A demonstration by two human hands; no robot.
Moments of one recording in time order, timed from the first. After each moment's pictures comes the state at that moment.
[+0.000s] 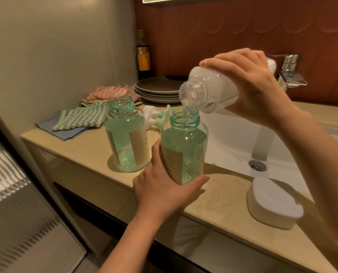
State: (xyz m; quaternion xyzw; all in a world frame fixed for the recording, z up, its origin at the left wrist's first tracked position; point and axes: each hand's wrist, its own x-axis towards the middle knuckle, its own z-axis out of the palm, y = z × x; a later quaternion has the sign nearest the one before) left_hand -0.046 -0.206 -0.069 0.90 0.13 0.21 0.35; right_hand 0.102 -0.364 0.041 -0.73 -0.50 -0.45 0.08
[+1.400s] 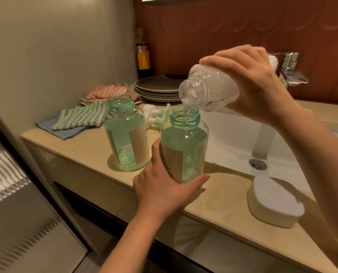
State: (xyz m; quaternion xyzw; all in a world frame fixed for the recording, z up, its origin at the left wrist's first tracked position) left_hand -0.046 -0.205 -0.071 0.90 0.13 0.21 0.35; right_hand 0.100 -0.364 0.041 -0.73 -0.50 -0.46 0.08
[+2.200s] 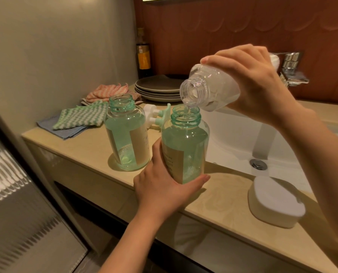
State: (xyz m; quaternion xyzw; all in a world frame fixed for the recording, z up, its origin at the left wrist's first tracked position) left_hand -0.046 -0.205 -0.070 0.90 0.13 0.20 0.35; right_hand 0.101 -0.364 0.042 -0.73 -0.50 -0.46 0.07
